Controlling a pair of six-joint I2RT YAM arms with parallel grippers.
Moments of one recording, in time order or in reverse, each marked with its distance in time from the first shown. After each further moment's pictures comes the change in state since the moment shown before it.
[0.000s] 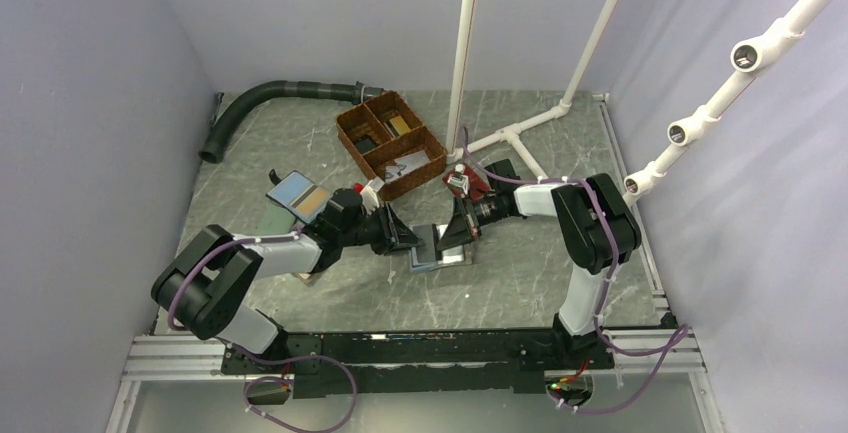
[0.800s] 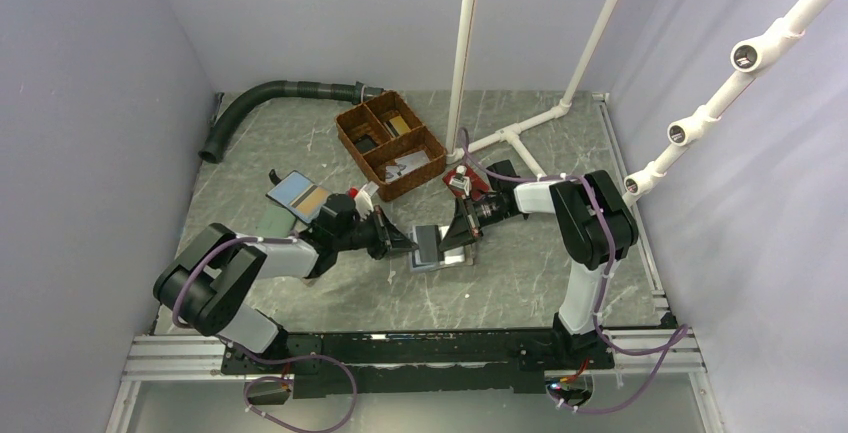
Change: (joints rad) left arm 0.031 0.013 -0.068 0.106 0.045 -0.038; right arm -0.010 0.036 0.020 -0.067 0.028 -0.068
